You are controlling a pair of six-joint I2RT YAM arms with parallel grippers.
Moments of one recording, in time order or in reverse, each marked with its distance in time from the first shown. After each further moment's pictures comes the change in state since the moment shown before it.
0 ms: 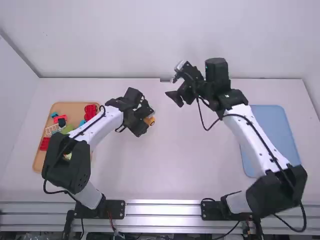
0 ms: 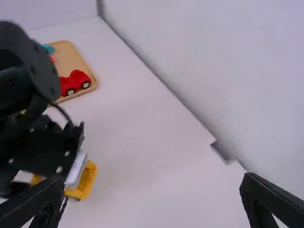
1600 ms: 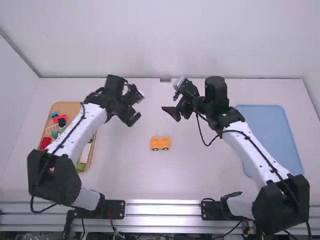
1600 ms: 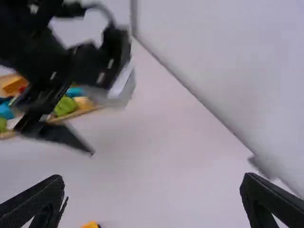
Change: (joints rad) left arm 0.149 -0.148 0.080 0.010 -0.008 0.099; right arm 0.046 -0.092 -0.268 0.250 -0.146 0.044
